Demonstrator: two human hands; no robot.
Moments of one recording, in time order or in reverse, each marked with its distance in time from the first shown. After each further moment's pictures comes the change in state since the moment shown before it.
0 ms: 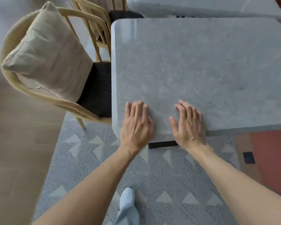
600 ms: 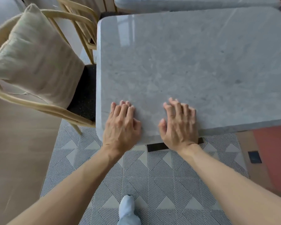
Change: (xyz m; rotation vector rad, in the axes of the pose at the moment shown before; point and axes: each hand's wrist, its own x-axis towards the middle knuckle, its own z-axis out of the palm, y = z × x) left_hand 0.006 0.000 -0.001 0.098 -0.012 -0.008; right_hand 0.007 0.000 0.008 -0.071 0.090 -0.016
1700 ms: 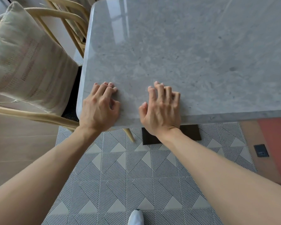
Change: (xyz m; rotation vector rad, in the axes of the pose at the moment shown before) left_hand 0.066 -0.074 0.001 -0.033 0.099 0.106; right_hand 0.061 -0.054 0.019 0.029 0.001 0.104
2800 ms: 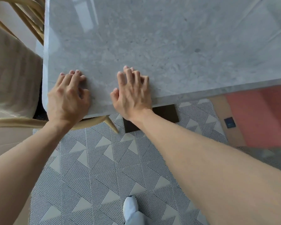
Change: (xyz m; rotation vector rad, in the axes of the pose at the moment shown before) left_hand 0.010 -0.020 0.006 -0.037 0.006 -0.008; right_hand 0.011 -0.013 -0.005 -0.039 -0.110 0.031
